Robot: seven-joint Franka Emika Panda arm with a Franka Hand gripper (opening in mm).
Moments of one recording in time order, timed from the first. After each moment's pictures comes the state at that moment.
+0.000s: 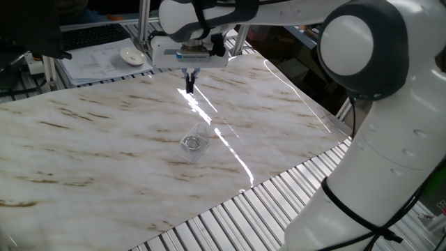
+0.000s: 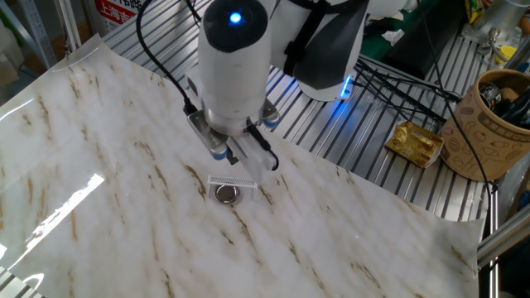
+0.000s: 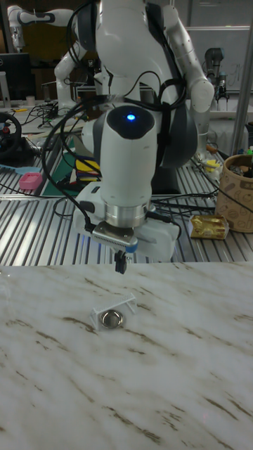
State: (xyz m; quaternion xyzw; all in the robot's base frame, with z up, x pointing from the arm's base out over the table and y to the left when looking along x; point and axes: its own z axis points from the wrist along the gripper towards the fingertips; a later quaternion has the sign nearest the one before) arm 0.538 0.005 0.260 -0.19 -0.98 0.04 0.07
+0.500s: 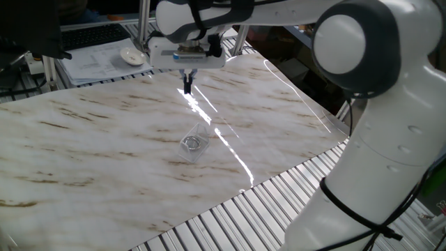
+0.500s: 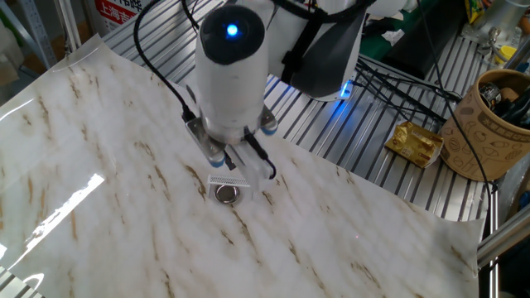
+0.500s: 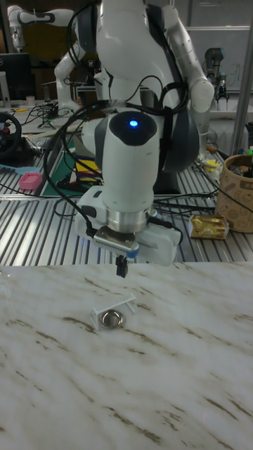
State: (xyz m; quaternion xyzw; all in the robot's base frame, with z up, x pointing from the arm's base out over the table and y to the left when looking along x) arm 0.548 0.009 0.248 -0.20 -0.98 0.05 0.07
